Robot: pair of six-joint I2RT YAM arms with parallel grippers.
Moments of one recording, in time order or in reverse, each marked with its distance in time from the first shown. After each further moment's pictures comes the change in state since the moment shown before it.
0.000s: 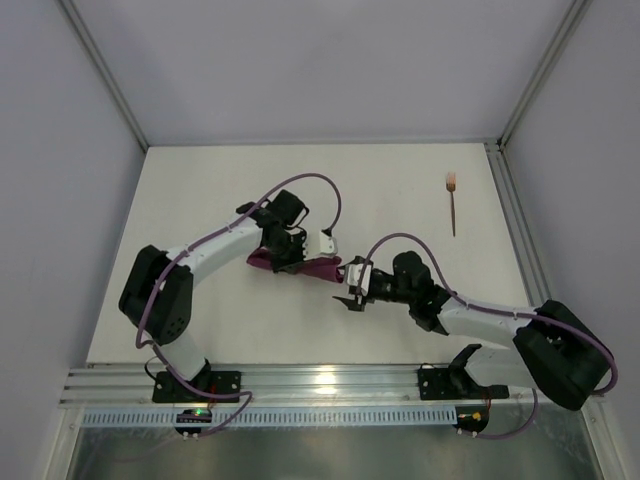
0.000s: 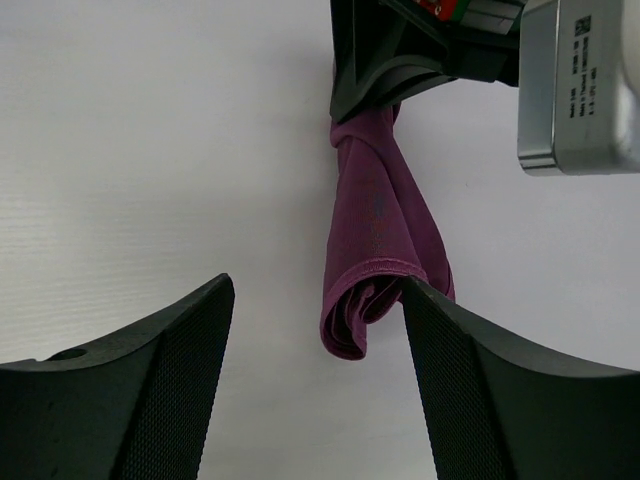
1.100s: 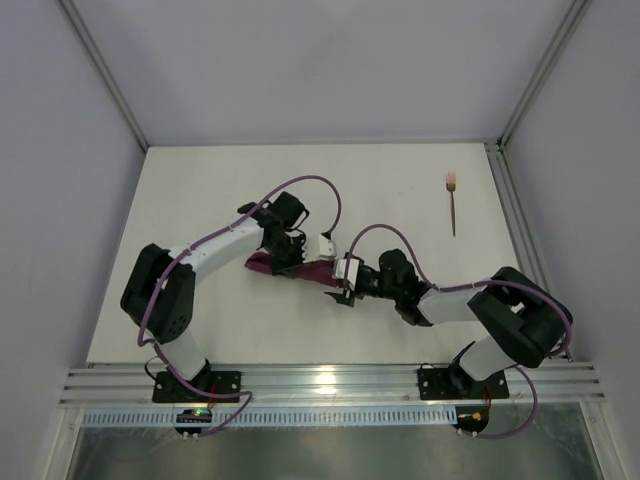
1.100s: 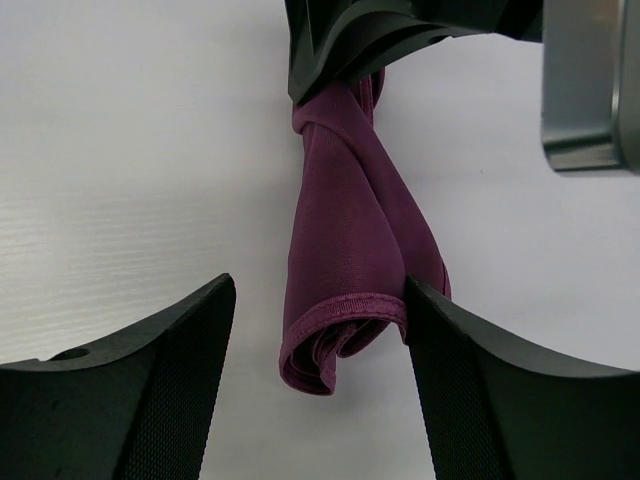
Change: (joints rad) left arm 0.000 0.013 0.000 -0.045 0.013 0.001; right arm 0.016 0.309 0.038 0.259 0.047 0.042
